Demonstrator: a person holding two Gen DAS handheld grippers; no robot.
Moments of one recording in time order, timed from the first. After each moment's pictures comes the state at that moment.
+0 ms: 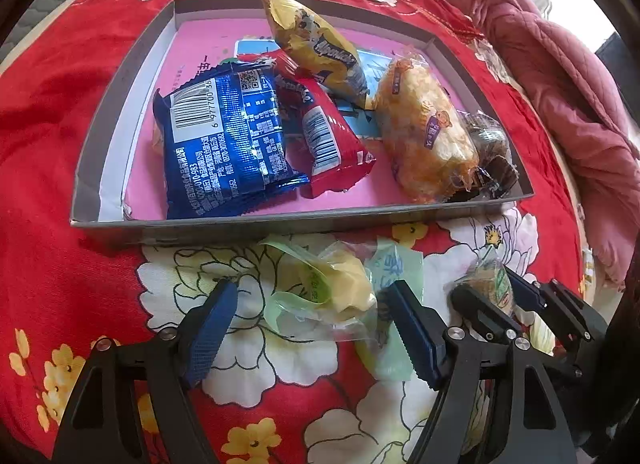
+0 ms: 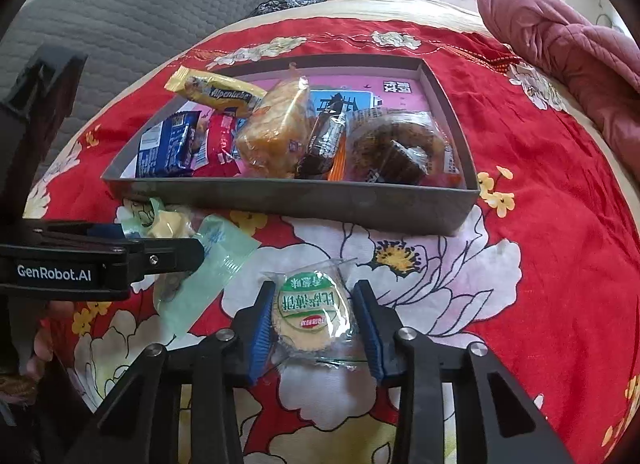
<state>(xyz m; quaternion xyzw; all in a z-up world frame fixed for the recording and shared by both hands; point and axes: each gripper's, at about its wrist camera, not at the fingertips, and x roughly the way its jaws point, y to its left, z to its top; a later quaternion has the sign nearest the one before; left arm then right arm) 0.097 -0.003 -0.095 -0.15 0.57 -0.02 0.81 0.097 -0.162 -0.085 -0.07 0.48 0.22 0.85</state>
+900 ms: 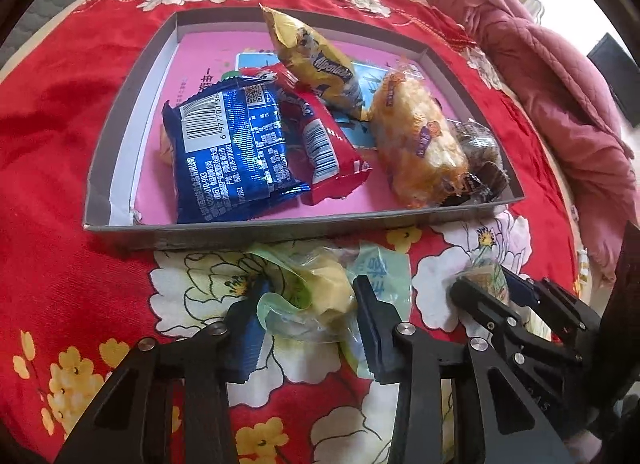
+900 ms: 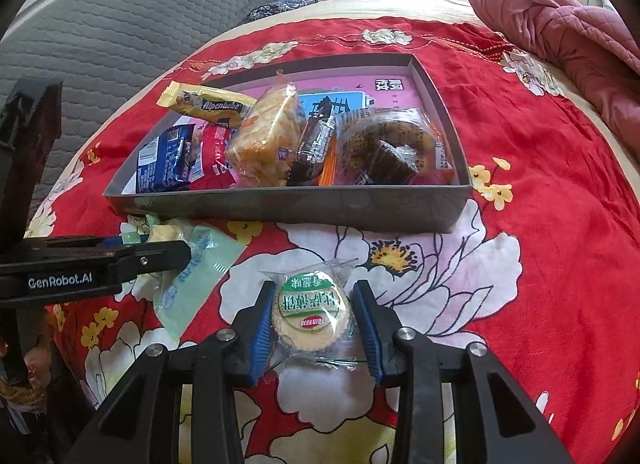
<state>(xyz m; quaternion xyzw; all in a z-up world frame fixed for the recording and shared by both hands) 0.086 0.004 -0.085 -0.15 0.55 -0.03 0.82 0.101 -0.169 -0.084 -0.03 0.48 0.22 0.85</state>
